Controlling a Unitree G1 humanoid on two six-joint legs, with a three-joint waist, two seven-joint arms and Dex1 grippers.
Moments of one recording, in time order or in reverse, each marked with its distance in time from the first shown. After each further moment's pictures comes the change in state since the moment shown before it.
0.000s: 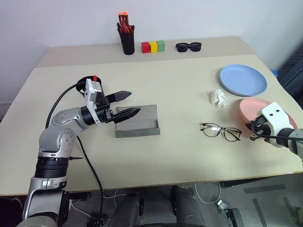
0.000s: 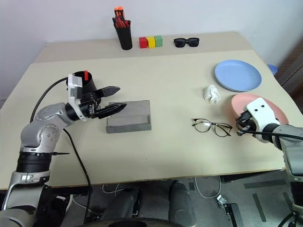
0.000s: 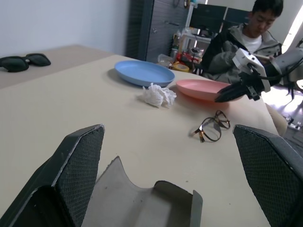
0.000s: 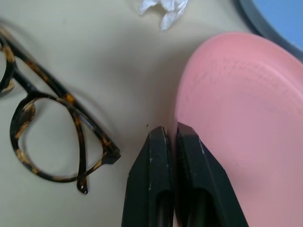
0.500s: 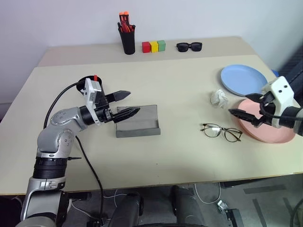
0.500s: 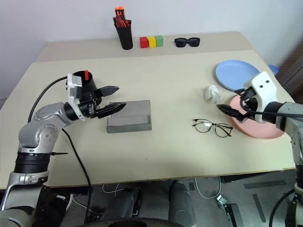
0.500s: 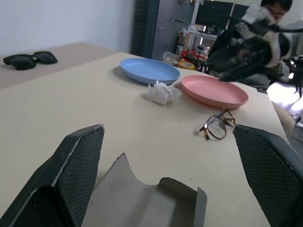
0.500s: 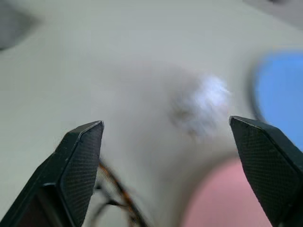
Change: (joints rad) left arm 0.008 0.016 0.000 -0.028 -0.002 0.013 0.028; right arm -0.117 -0.098 0.033 -0.179 0.196 0.002 0.229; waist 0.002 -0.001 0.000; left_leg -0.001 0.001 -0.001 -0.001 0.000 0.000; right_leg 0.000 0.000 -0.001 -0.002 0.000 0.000
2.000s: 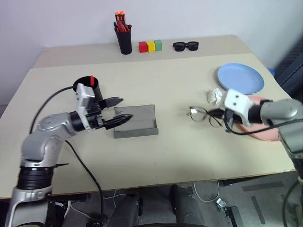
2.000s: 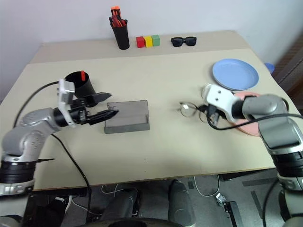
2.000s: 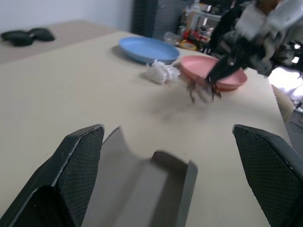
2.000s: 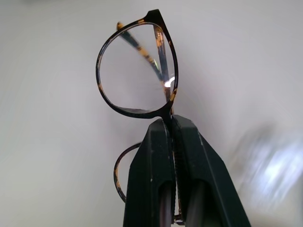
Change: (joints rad) left arm 0.123 0.159 0.132 -0.114 -0.082 0.111 0.017; right arm -0.354 0.128 0.326 0.093 -0.223 -0.155 0.066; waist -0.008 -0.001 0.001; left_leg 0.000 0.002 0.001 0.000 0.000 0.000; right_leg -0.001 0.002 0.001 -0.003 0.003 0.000
